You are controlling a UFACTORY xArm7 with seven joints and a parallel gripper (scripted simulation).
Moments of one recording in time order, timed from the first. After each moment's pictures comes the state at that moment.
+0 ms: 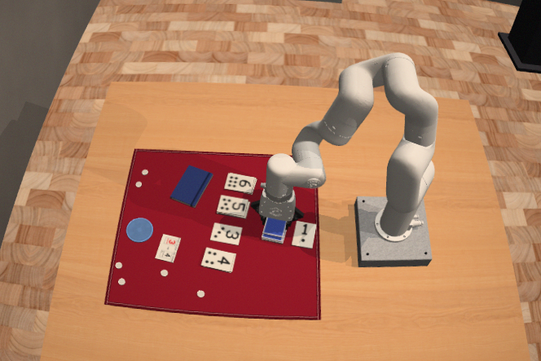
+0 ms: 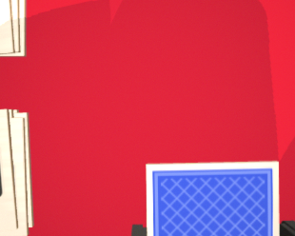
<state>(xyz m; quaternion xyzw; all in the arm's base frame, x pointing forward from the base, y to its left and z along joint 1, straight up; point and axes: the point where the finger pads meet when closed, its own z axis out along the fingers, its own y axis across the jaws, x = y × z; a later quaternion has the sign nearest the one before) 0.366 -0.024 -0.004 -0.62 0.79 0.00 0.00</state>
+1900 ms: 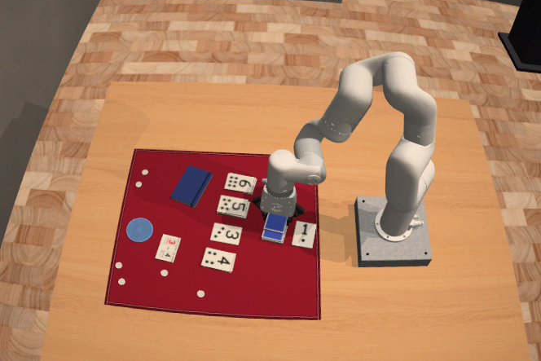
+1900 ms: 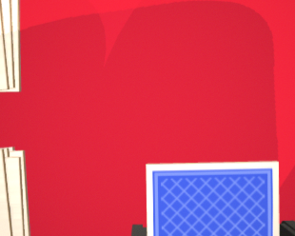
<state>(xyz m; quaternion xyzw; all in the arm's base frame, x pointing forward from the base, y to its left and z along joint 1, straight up) 0.362 -0.042 -0.010 -0.61 0.79 0.00 0.00</state>
